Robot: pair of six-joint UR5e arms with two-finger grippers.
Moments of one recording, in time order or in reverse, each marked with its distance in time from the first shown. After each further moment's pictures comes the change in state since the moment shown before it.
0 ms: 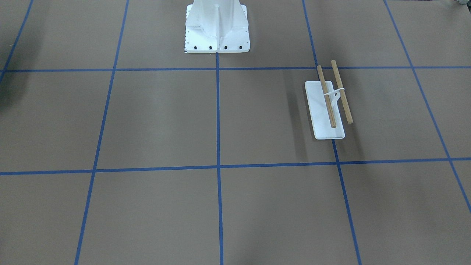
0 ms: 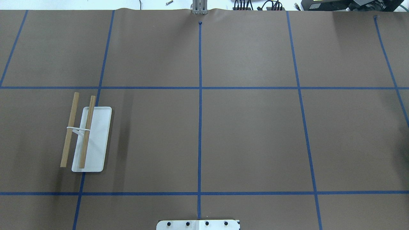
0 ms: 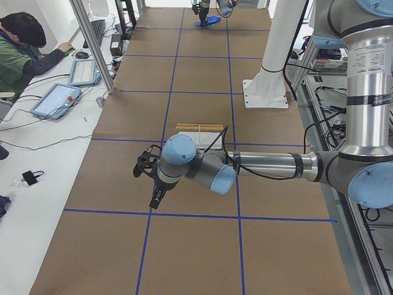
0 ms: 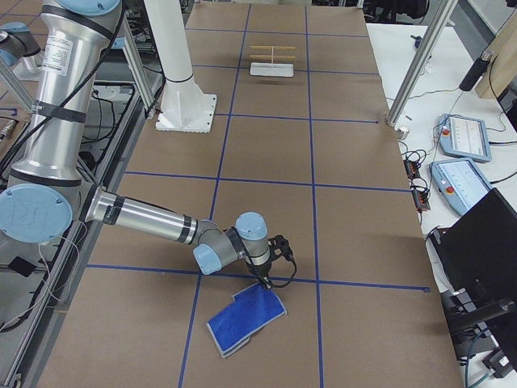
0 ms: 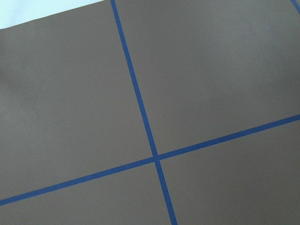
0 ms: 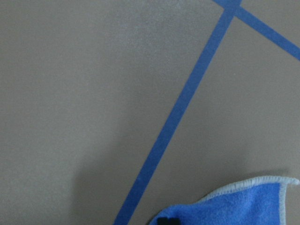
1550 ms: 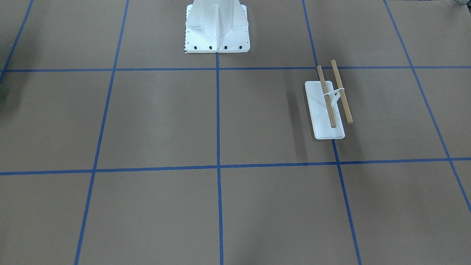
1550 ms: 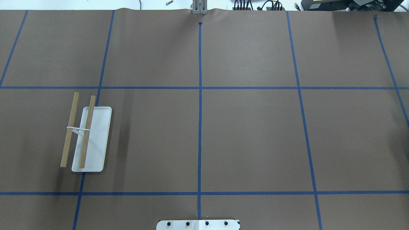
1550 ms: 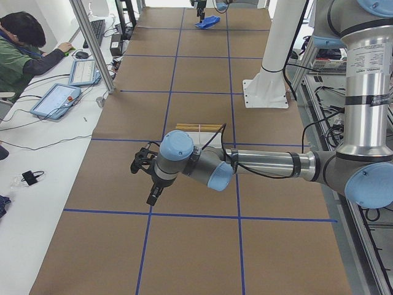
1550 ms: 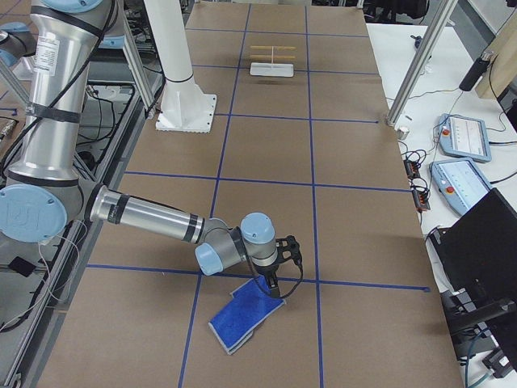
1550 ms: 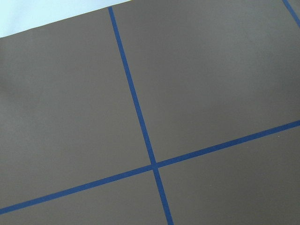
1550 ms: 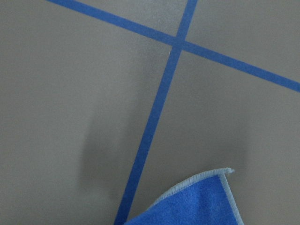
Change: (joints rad) left arm 0.000 -0.014 -0.007 0.014 -0.001 0.003; right arm 0.126 0.022 0.014 -0.040 0.119 0.075
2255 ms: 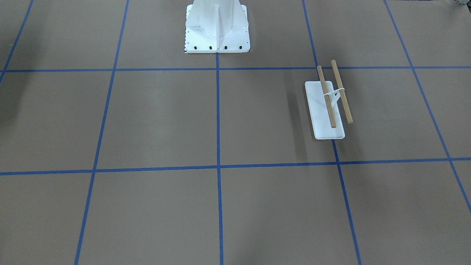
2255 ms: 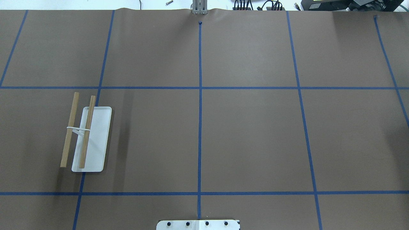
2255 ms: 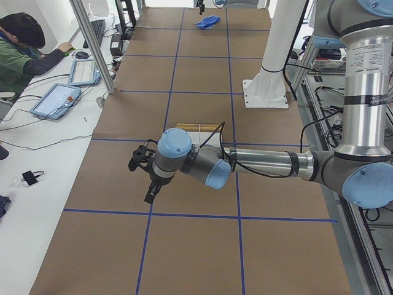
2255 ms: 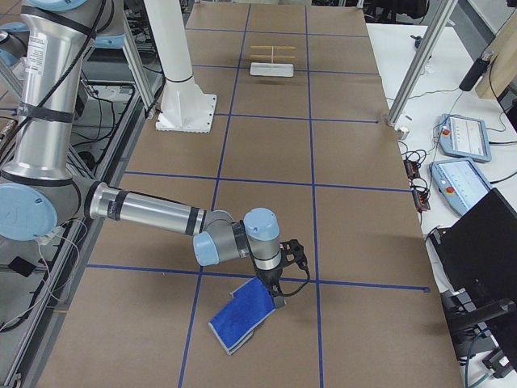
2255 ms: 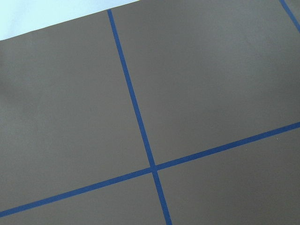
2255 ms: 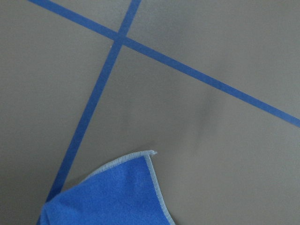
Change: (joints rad) left arm 0.000 -0.016 0.001 0.005 0.001 0.001; right arm 0.100 0.021 0.049 -0.197 -0.101 -0.194
